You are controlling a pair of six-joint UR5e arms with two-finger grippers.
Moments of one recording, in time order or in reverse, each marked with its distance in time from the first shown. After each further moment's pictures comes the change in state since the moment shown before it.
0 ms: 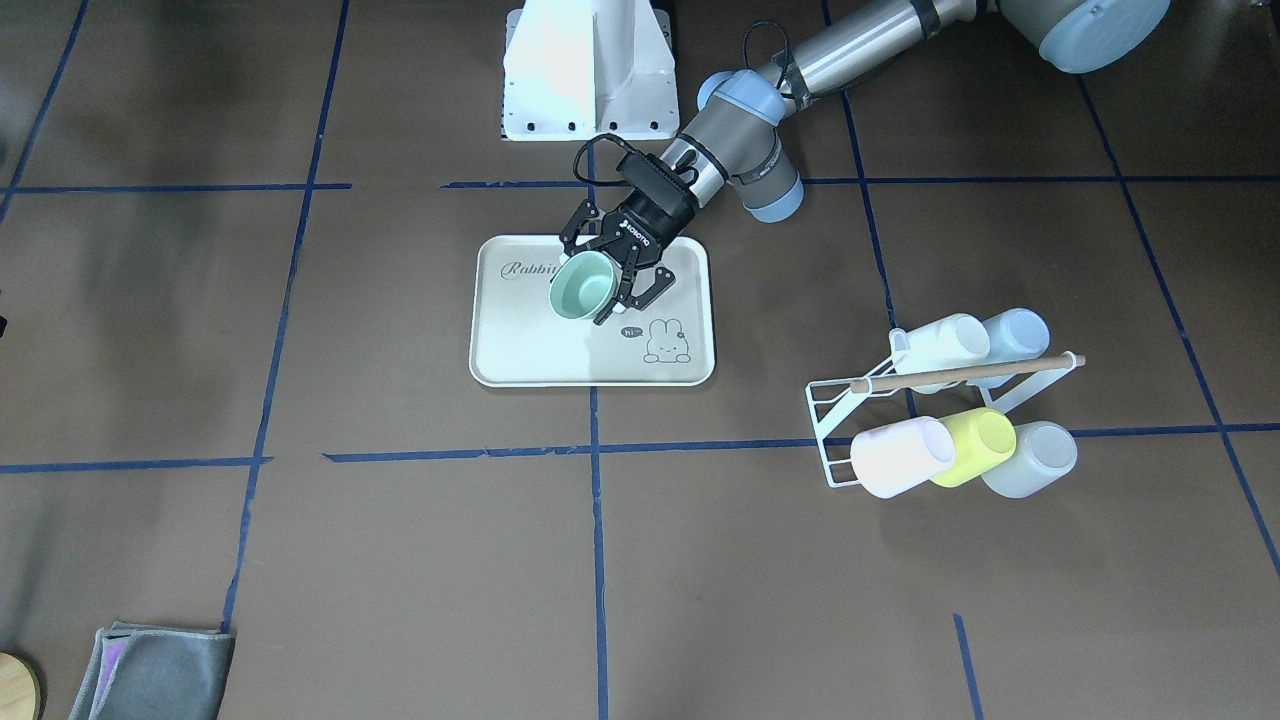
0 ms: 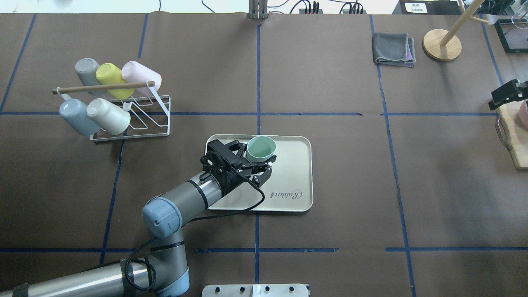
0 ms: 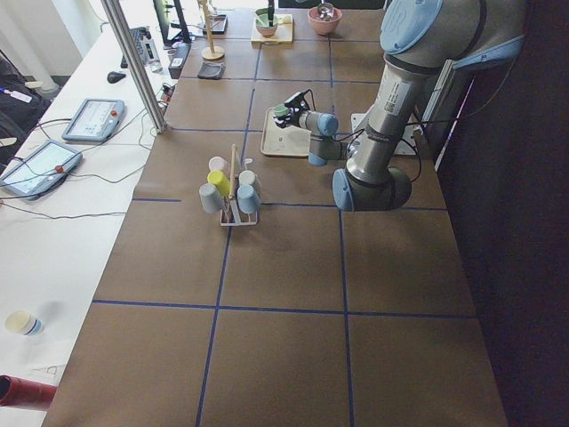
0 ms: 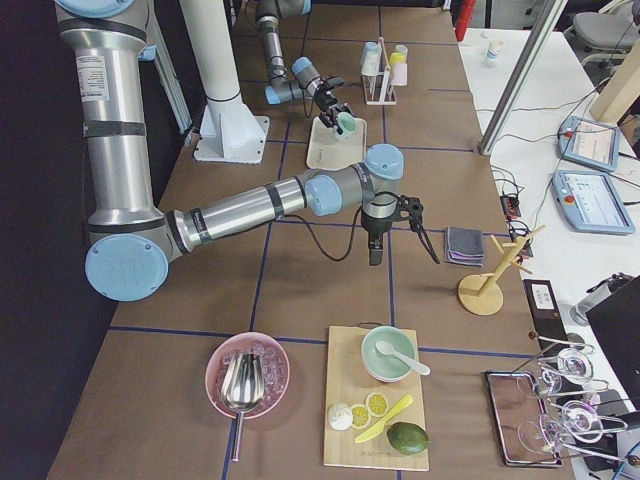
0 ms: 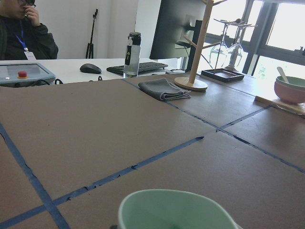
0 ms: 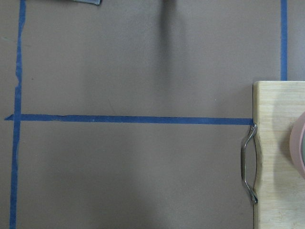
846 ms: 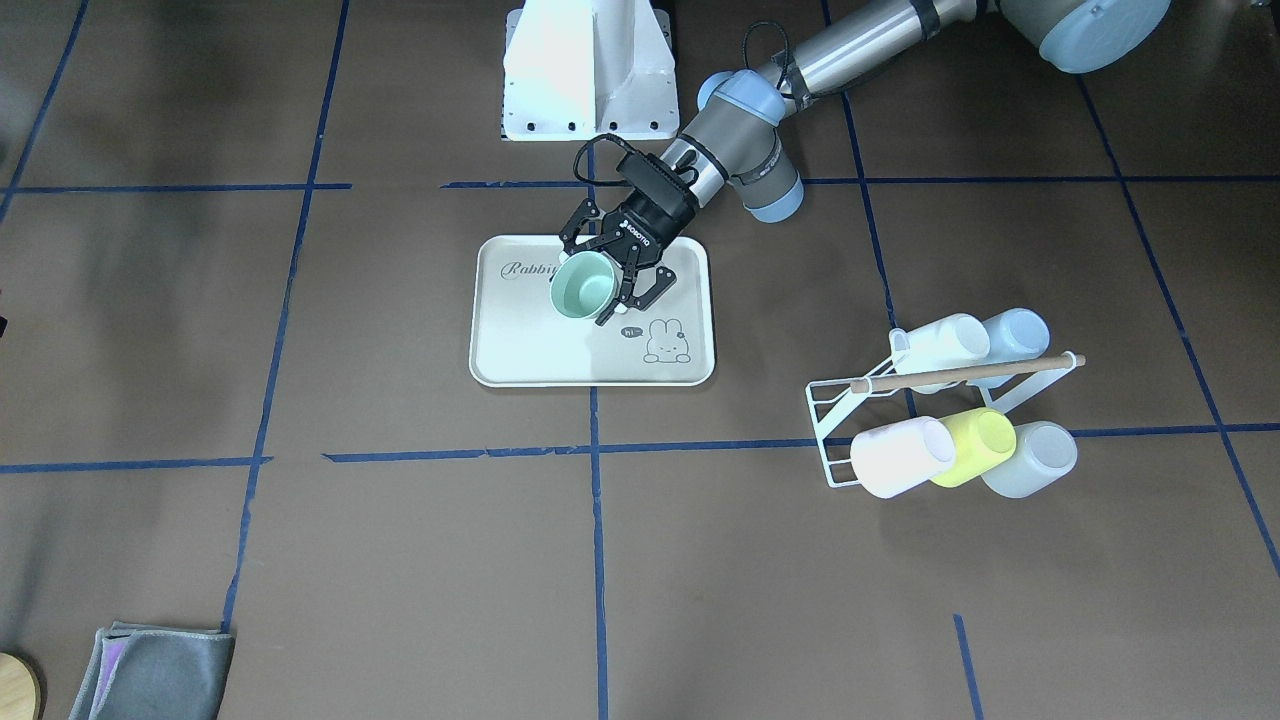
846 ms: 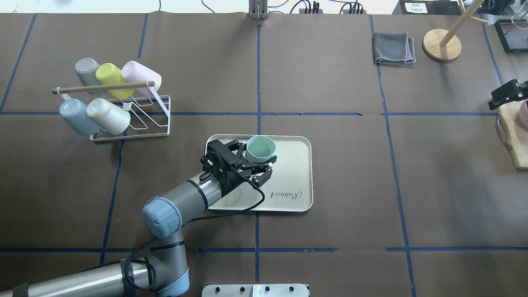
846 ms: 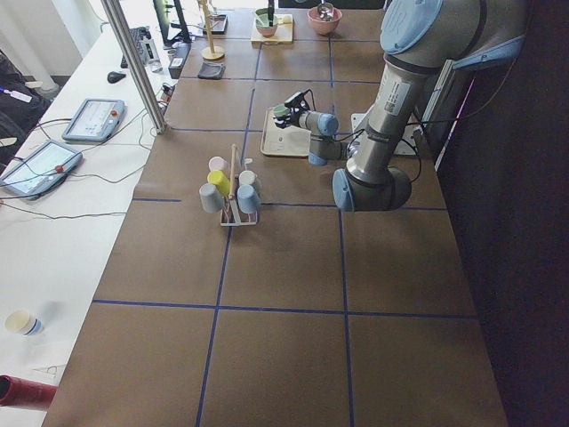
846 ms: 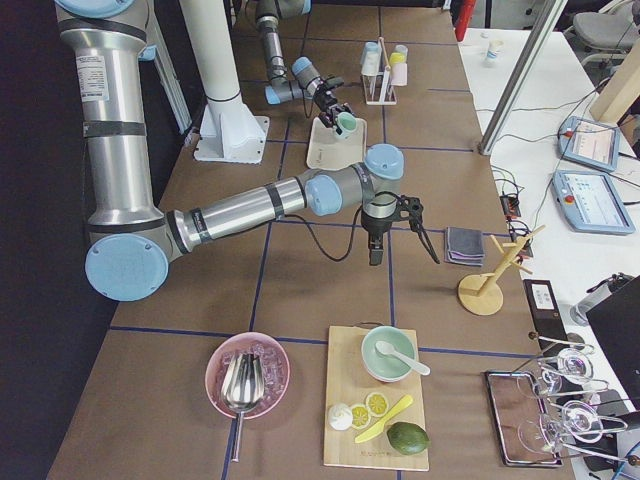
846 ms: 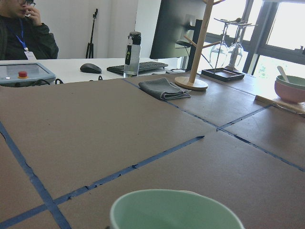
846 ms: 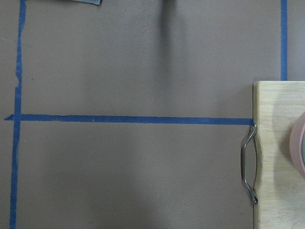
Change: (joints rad) left arm 0.000 0.000 0.000 0.000 0.000 0.001; right arm 0.000 0.000 0.000 0.000 0.000 0.000
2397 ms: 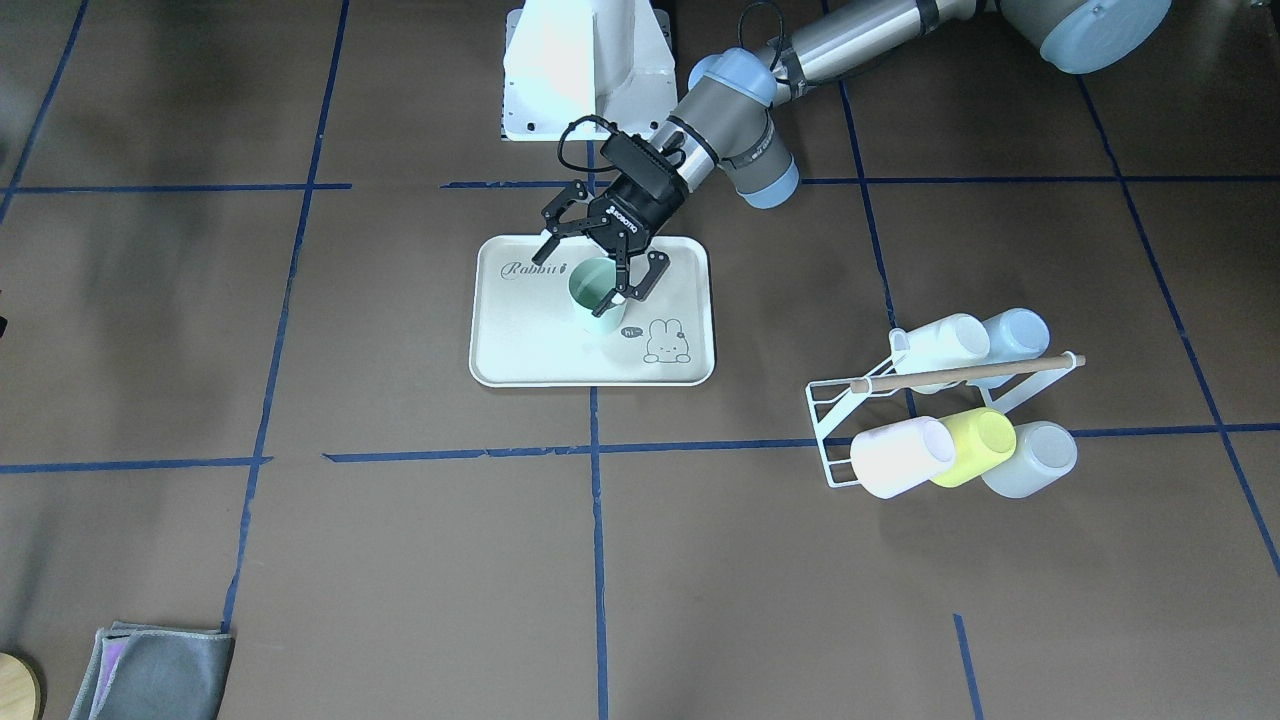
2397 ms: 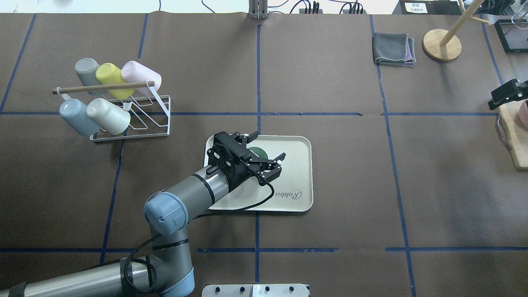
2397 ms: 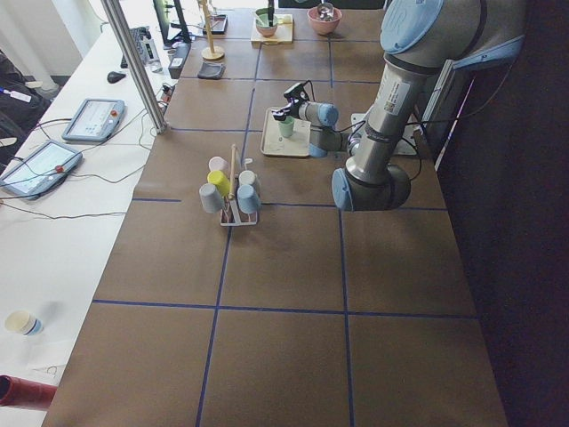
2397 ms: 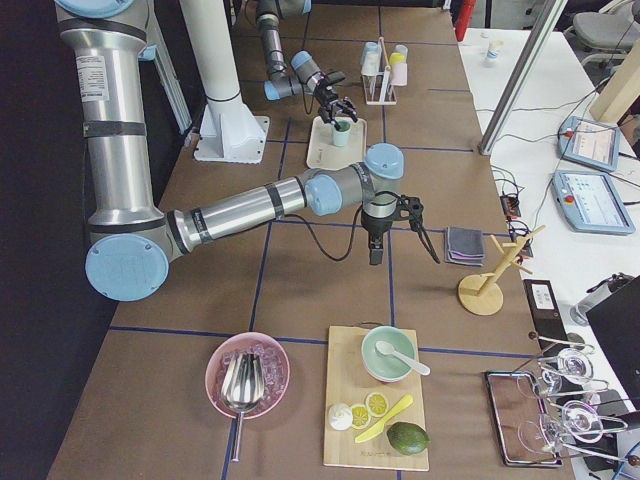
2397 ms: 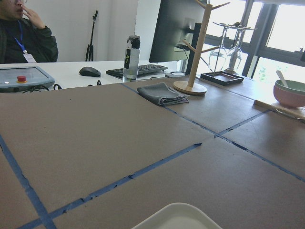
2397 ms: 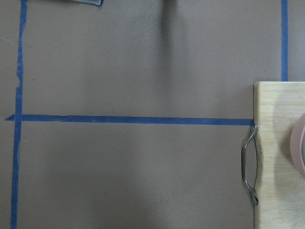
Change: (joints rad) left arm -0.013 -0.004 -0.145 0.180 -0.005 0.001; right arm 0.000 0.001 0.001 0.000 0.000 0.000
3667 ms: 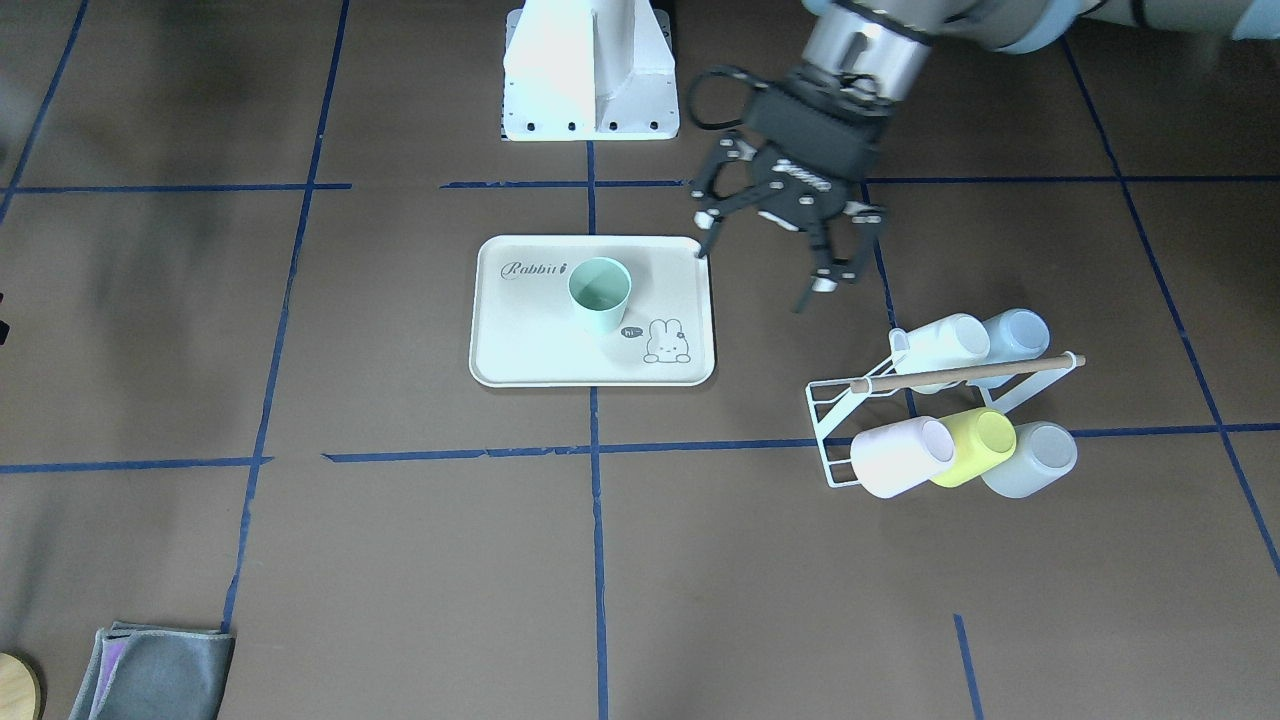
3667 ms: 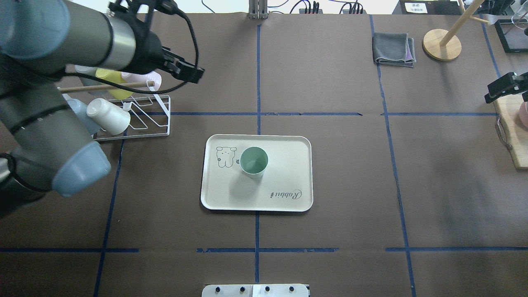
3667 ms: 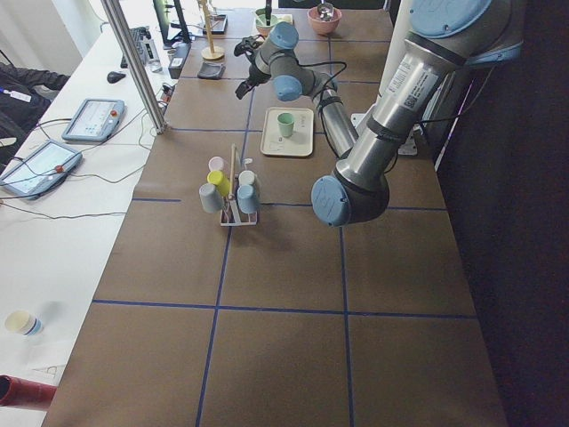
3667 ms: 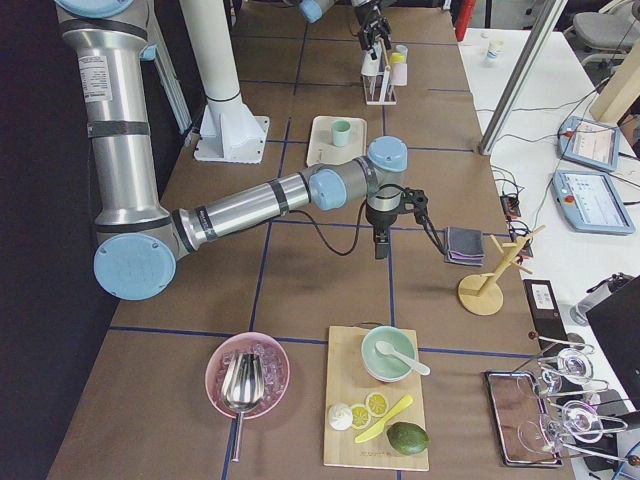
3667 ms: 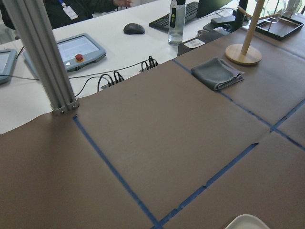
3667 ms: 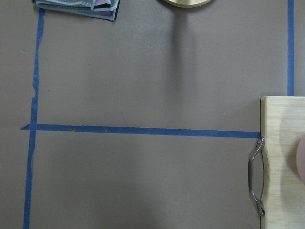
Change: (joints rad) left arm -0.582 0.089 -0.572 1.109 -0.769 -0.006; right arm 0.002 0.029 0.000 0.000 -0.002 0.001
